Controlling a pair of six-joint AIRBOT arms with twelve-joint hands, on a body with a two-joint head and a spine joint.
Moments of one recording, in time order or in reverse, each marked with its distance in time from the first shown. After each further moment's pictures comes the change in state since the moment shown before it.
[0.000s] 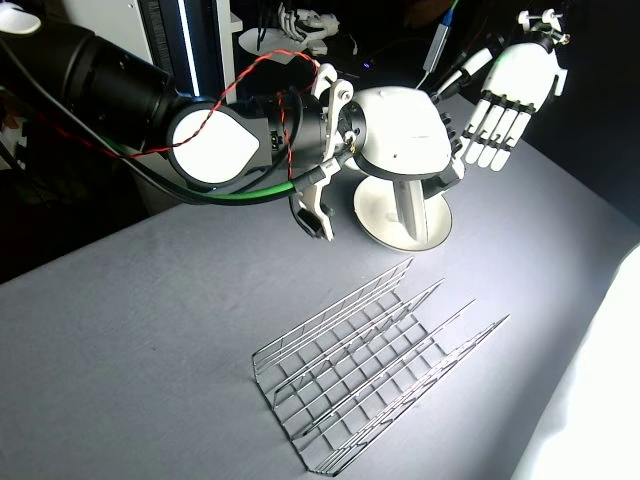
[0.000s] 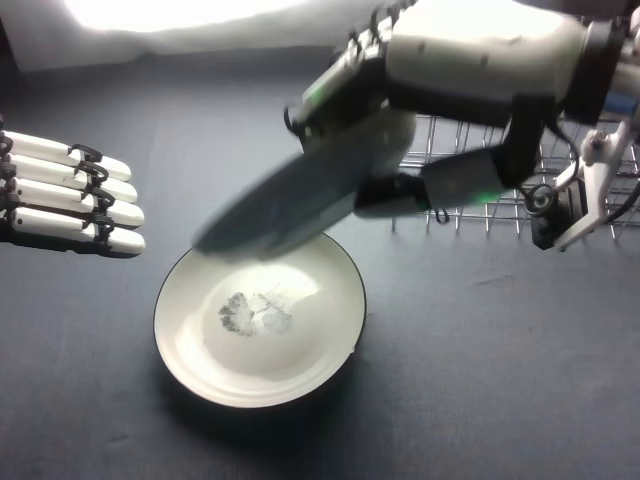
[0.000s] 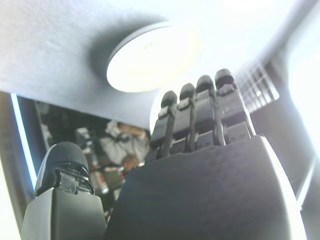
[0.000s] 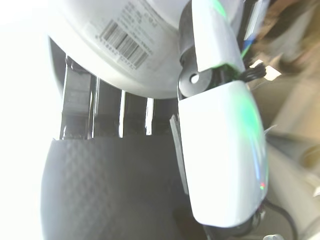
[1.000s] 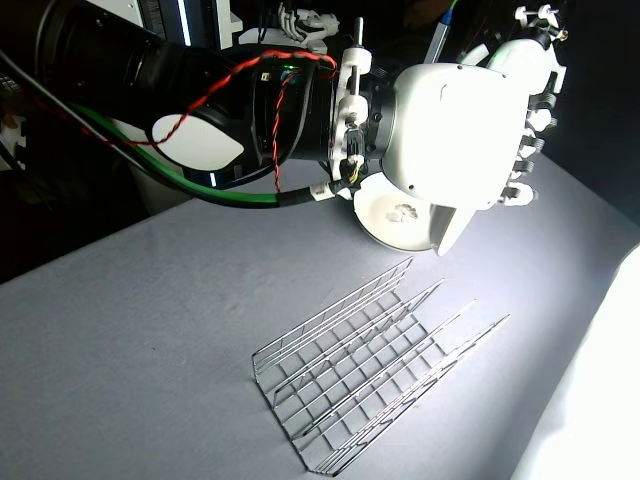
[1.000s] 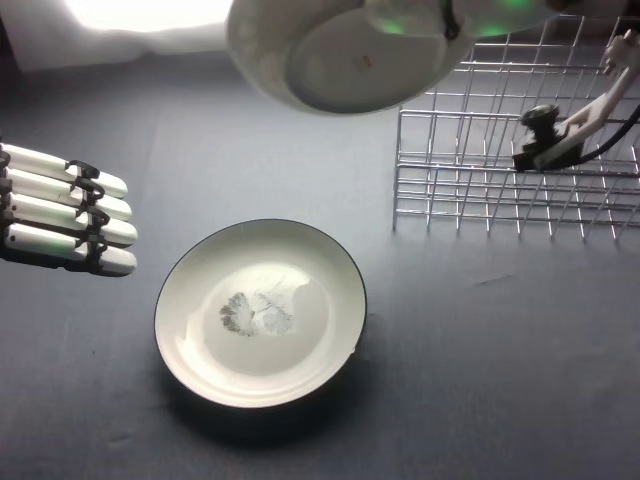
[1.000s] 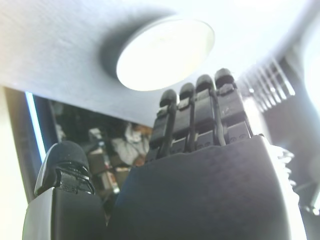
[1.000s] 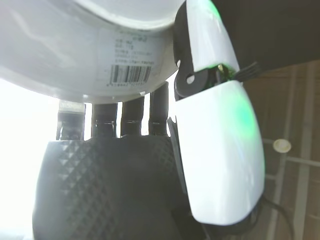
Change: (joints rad) left arm -0.038 0.016 -0.024 0.097 -0.013 -0.035; right arm 0.089 0.018 0.056 0.608 -0.049 0.001
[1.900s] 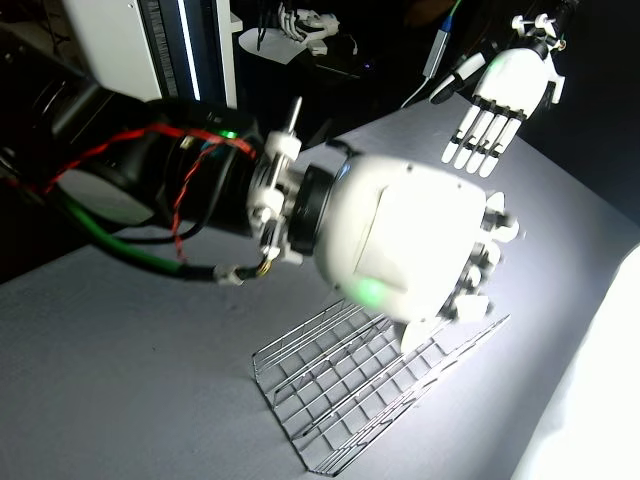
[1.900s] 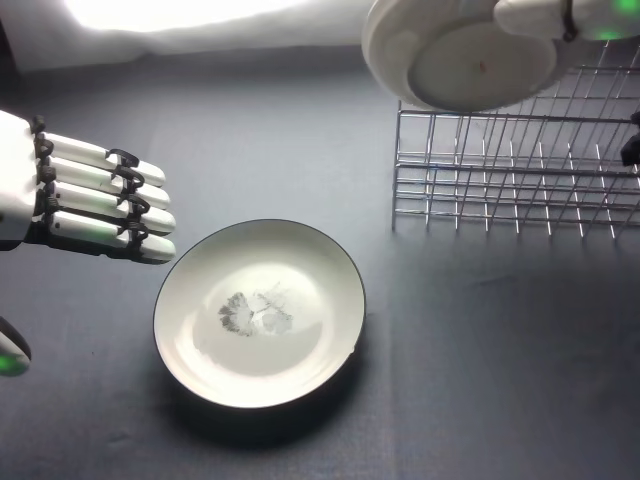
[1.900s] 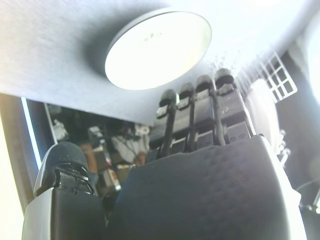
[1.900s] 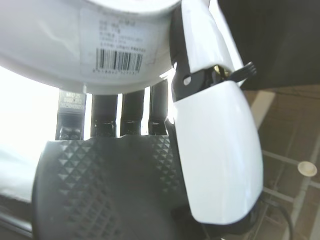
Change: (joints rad) left arm -0.029 -0.062 0.011 -0.002 0.023 -0.005; right arm -0.120 0.097 0.080 0.026 0.027 0.004
